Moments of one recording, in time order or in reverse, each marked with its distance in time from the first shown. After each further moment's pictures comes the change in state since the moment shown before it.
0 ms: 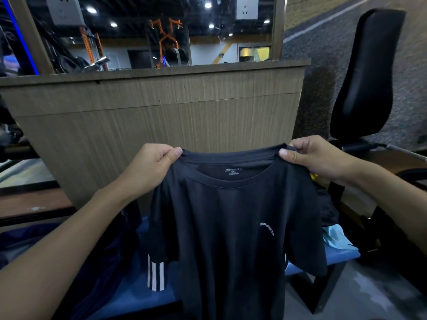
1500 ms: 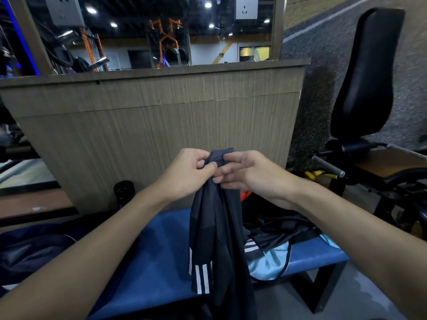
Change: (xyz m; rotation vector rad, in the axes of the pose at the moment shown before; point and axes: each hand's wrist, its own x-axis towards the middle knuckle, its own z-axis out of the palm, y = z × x) left_hand -0.003 0.050 0.046 -0.206 -0.187 -0.085; right_hand -0.002 -0.055 0.111 0.391 -0.148 0.096
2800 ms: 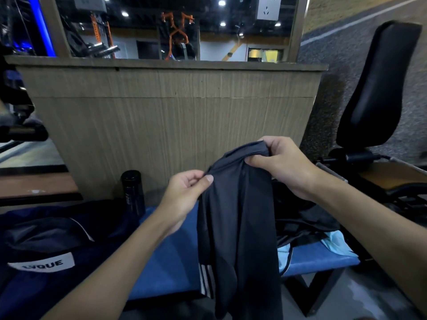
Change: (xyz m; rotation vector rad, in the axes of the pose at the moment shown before) left_hand -0.047 -0.057 0.017 -0.568 0.252 -0.195; right_hand 0.005 -0.008 -0.011 -0.210 0.216 -0.178
